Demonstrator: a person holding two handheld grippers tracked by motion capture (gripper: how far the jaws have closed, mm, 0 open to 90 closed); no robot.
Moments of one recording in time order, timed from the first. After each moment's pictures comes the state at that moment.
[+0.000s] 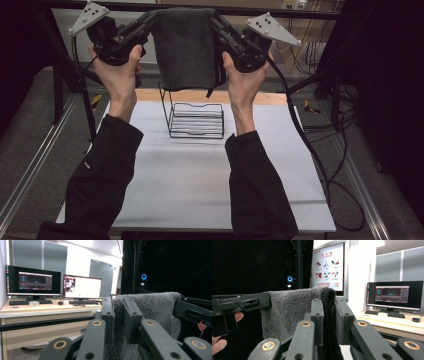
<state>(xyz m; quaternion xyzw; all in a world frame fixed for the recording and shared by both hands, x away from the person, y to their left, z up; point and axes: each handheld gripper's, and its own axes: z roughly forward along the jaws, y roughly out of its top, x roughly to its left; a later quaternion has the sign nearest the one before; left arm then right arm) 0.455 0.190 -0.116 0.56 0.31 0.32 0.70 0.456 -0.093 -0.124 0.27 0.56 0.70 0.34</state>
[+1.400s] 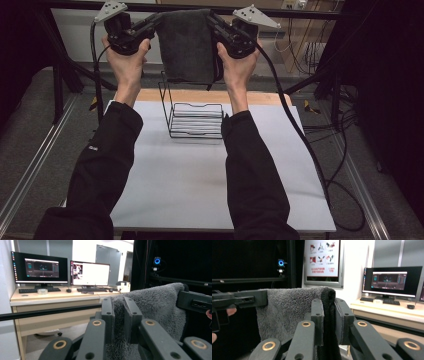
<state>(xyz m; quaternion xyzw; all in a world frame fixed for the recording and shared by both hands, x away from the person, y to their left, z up) 0.520 0.192 -0.138 0.60 0.34 0.32 0.65 0.525 -0.085 -0.140 0.30 0.60 0.66 0.34</state>
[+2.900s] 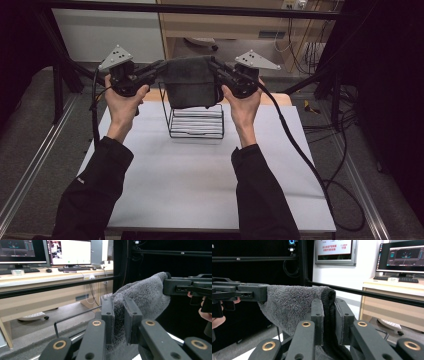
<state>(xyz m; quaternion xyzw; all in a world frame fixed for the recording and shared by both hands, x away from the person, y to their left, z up) 0.476 0.203 -0.210 0.67 0.30 0.26 0.62 0.485 -0.100 -0.213 0.30 0.65 0.64 0.28</state>
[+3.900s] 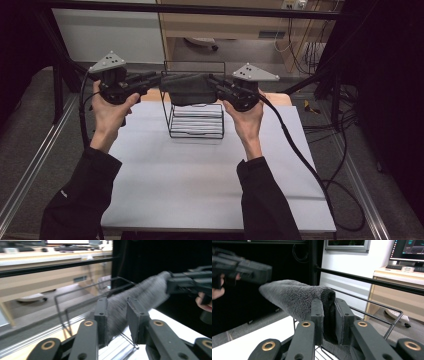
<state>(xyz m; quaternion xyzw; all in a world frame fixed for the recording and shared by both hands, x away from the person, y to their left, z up) 0.455 0.216 -0.198 0.72 0.33 0.24 0.56 0.463 -0.103 -0.228 0.28 0.70 0.61 0.25</state>
